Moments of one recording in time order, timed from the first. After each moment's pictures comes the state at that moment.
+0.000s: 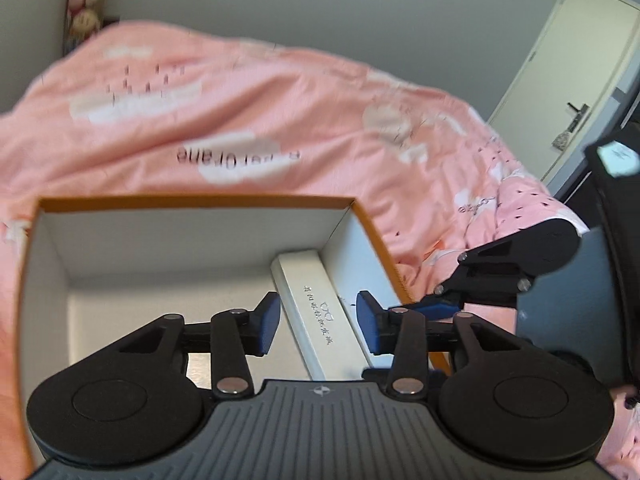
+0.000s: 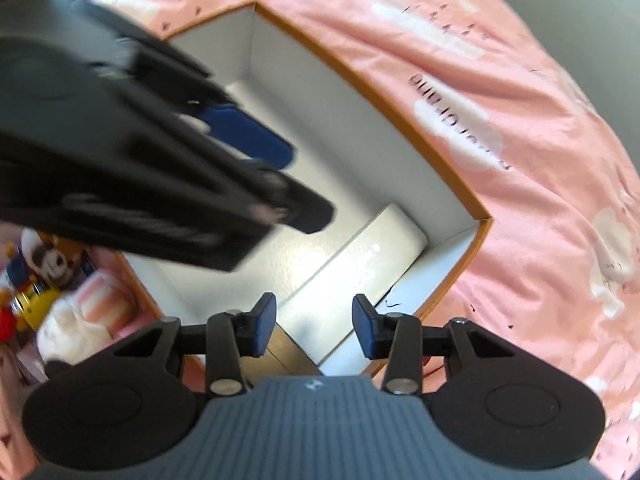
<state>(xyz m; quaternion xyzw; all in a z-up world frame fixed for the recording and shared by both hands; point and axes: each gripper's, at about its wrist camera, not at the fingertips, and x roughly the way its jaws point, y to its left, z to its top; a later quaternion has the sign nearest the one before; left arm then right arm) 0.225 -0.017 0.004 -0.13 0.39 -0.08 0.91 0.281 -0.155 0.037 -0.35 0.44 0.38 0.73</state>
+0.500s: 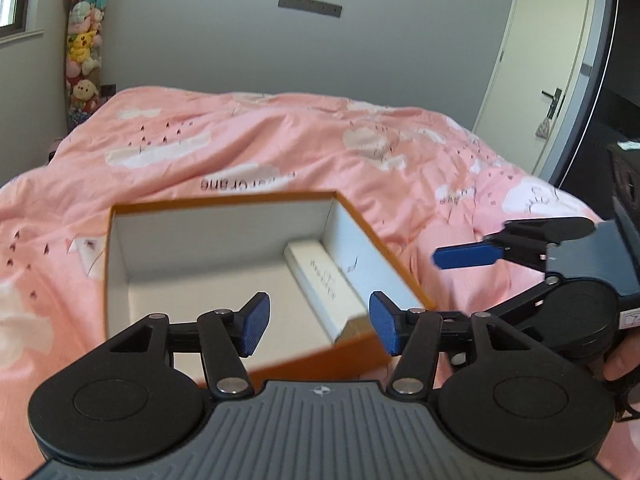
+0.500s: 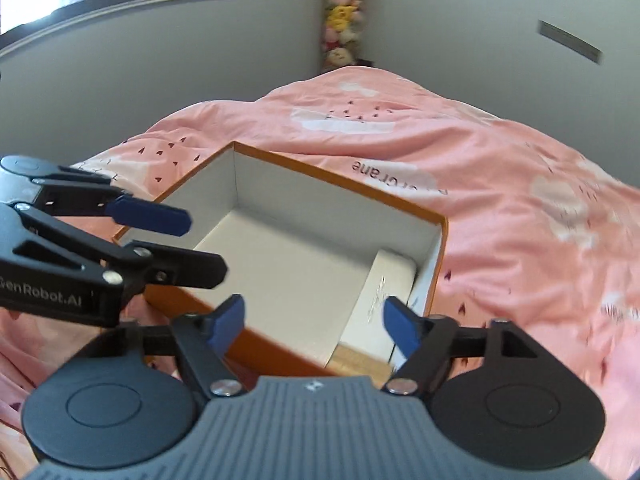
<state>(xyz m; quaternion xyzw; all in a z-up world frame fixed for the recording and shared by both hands) 0.119 -0.021 0.023 -0.07 0.34 -0.08 0.94 0.189 -0.201 0.053 -0.15 0.33 0.32 0.88</state>
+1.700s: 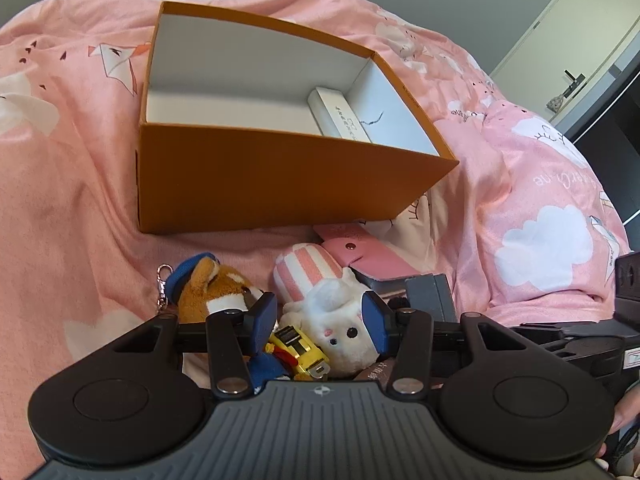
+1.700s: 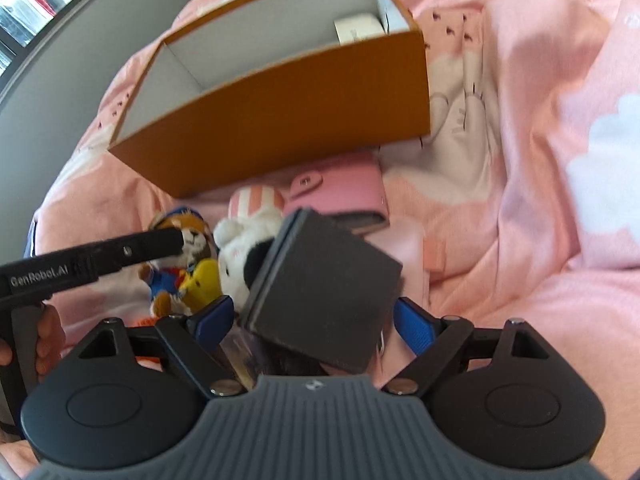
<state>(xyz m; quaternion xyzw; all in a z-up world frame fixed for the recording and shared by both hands) 0.062 0.021 -0.052 -0.17 0.47 -0.10 0.86 0.089 -0.236 -0.035 0.10 0.55 0.20 0.80</state>
